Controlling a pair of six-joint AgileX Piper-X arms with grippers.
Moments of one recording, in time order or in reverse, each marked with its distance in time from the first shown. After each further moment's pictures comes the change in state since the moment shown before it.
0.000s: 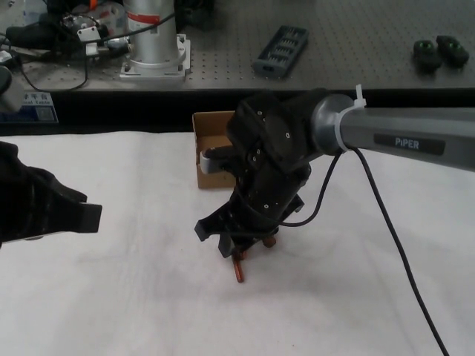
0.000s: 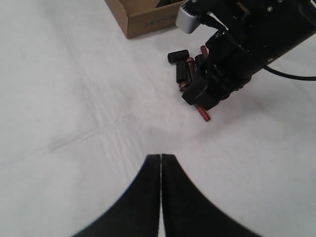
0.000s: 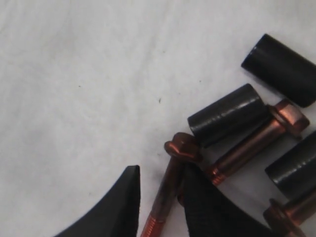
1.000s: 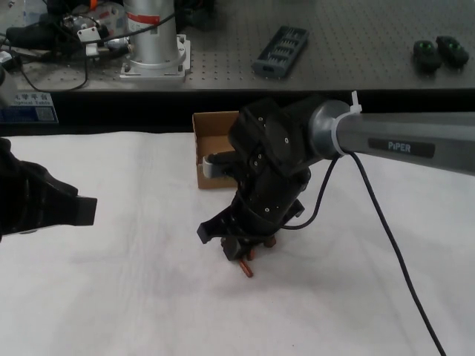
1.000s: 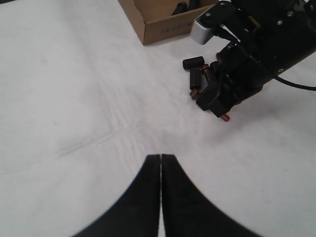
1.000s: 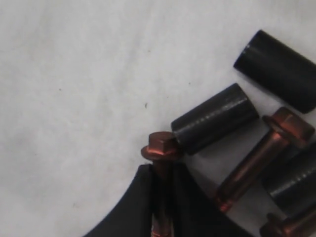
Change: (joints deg) left arm 0.6 0.0 0.0 -1.0 -2.2 0.0; right arm -0.3 1.8 -0.9 0.2 -1.5 0.0
